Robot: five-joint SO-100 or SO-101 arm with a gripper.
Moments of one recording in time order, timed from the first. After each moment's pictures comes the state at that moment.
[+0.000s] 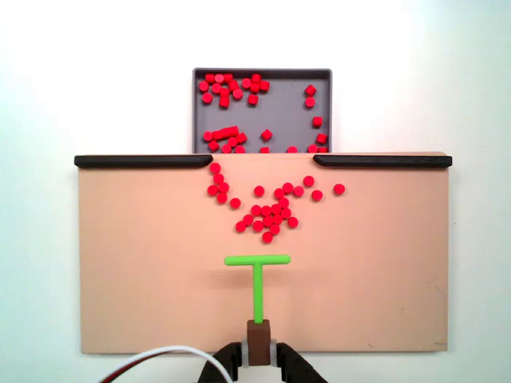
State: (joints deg) arm 1.8 109.4 115.0 74.4 -90.4
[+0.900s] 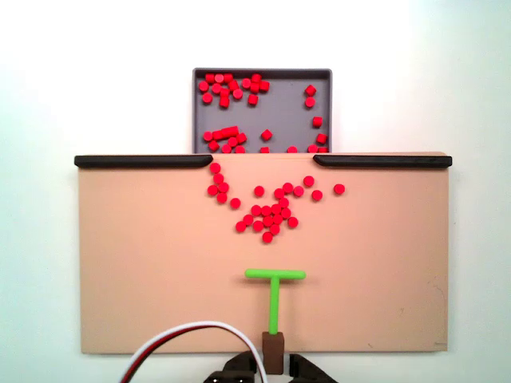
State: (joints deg) arm 4.3 104.4 116.9 74.4 -89.5
